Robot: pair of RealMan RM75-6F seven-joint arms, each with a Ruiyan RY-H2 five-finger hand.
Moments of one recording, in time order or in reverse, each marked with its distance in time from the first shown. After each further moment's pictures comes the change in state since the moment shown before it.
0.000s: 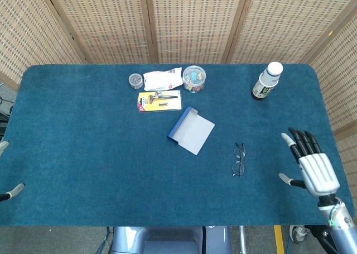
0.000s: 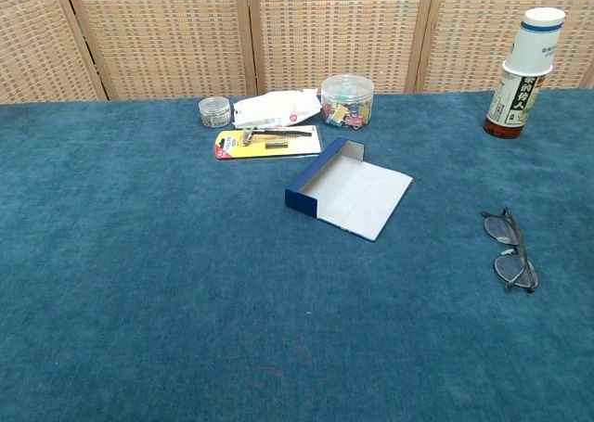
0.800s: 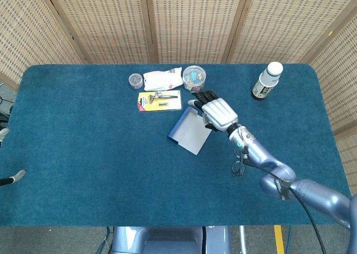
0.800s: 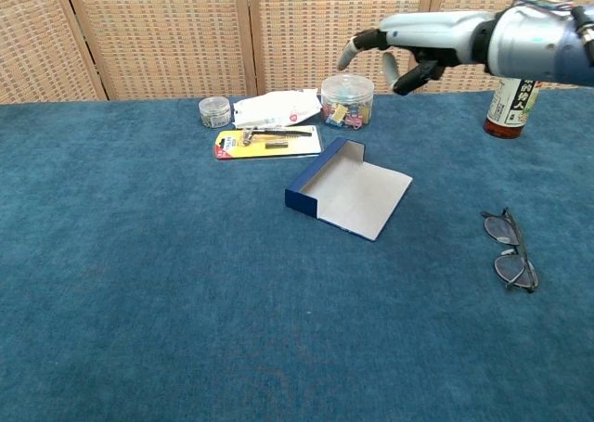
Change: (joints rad) left arm -0.085 0.003 -0.078 -0.068 -0.225 -0.184 0.102; right arm 0.702 -0.374 0.213 0.368 0.276 -0.683 -0.011
